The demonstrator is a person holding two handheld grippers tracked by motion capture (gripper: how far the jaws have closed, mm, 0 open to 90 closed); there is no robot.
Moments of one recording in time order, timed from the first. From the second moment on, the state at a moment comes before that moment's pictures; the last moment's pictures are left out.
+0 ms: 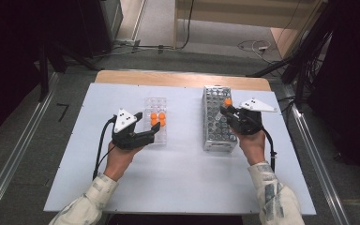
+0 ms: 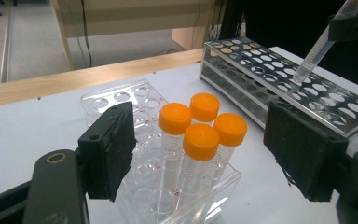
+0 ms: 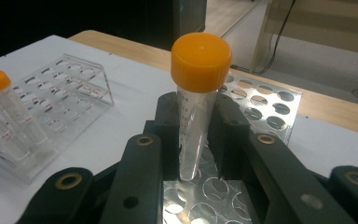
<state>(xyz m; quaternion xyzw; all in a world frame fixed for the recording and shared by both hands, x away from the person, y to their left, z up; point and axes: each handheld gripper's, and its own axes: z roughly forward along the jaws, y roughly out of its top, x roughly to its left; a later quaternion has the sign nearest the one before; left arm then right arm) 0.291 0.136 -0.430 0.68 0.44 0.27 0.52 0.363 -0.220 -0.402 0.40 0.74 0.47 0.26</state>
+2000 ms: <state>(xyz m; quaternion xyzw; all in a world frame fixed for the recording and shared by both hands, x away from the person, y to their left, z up) 0.266 0.098 -0.422 0.72 0.37 0.22 0.55 0.302 -0.130 -0.436 0.28 0.83 0.46 0.15</state>
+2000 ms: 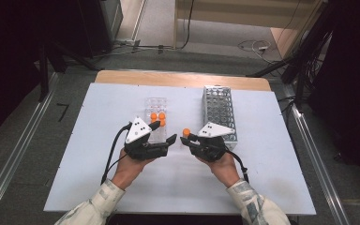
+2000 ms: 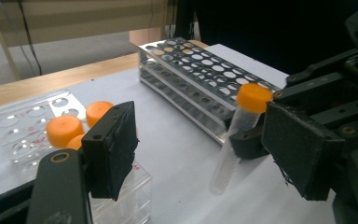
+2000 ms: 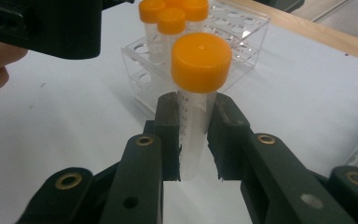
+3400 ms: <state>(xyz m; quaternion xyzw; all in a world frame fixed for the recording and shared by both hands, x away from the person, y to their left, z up) 0.263 0.090 -0.428 0.74 0.34 0.19 0.55 0.289 -0.109 -0.441 0.24 0.85 0.46 0.11</state>
